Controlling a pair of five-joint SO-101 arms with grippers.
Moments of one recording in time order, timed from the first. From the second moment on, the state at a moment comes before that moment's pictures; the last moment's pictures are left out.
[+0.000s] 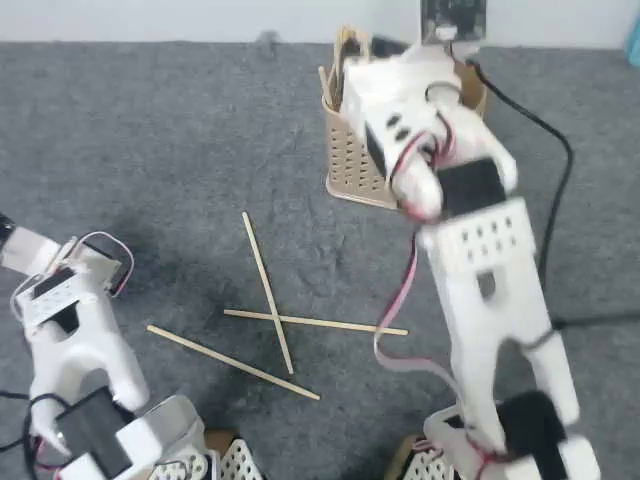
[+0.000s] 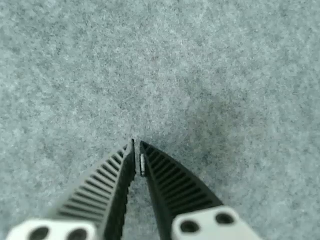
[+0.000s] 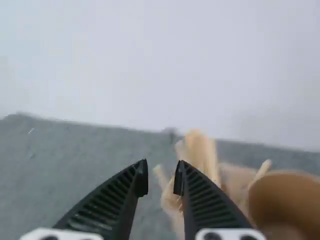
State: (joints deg) left arm -42.2 -12.2 53.9 30.9 31.0; right arm -27.4 -17.5 -8.4 55.2 -11.2
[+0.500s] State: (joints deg) left arm -46.1 -11.5 53.0 30.9 31.0; right arm -43.2 -10.2 10.5 60.0 -11.6
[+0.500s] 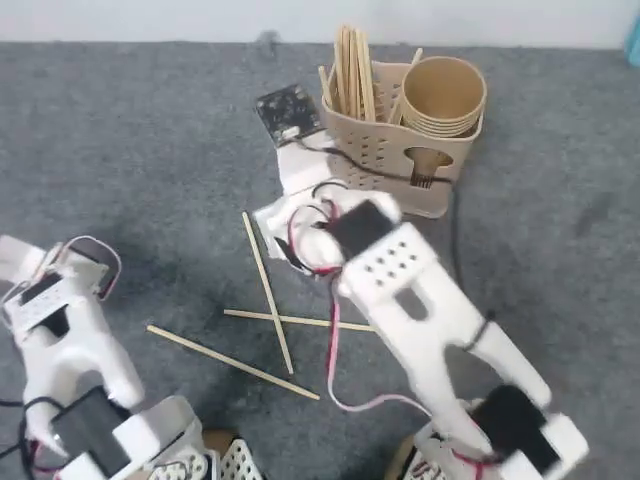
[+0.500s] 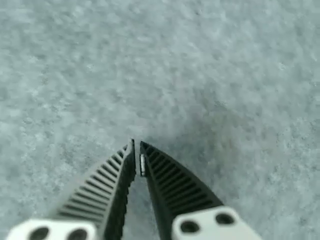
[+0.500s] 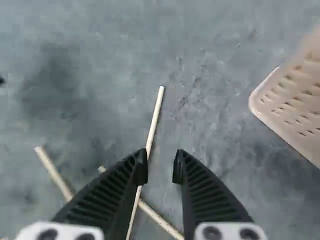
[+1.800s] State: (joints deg) left arm -46.8 -11.3 52.7 29.3 31.6; right arm -46.0 41.4 -19.5 45.5 -11.6
